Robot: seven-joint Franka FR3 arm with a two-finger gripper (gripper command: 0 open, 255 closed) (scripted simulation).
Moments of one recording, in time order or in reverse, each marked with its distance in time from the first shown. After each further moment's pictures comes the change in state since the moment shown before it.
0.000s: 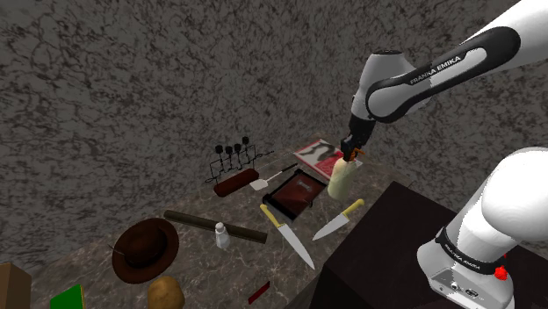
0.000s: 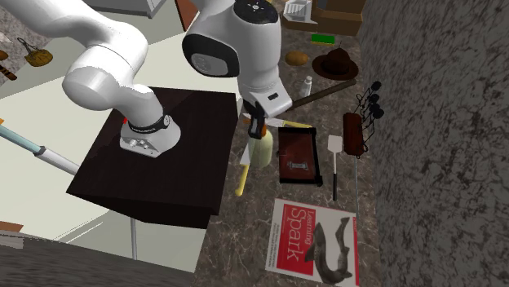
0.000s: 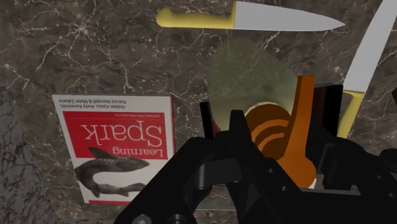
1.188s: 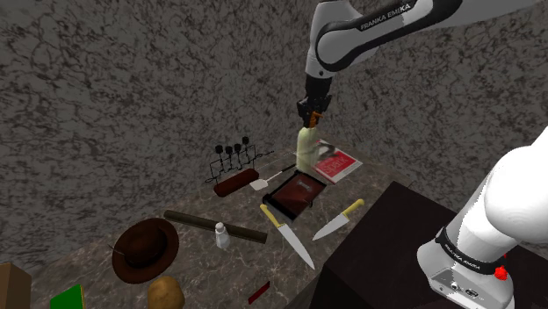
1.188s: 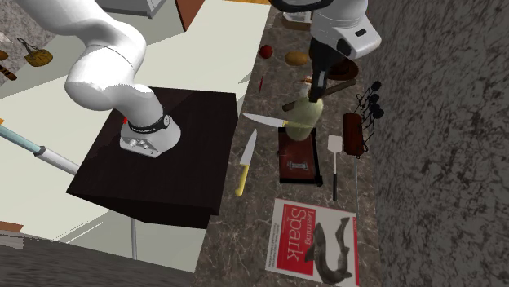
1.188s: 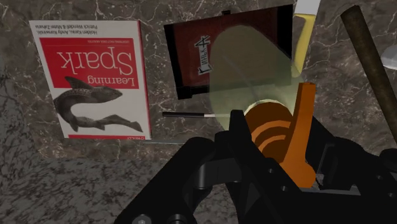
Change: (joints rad) arm 0.067 0.264 0.099 0.559 0.021 -0.293 0.152
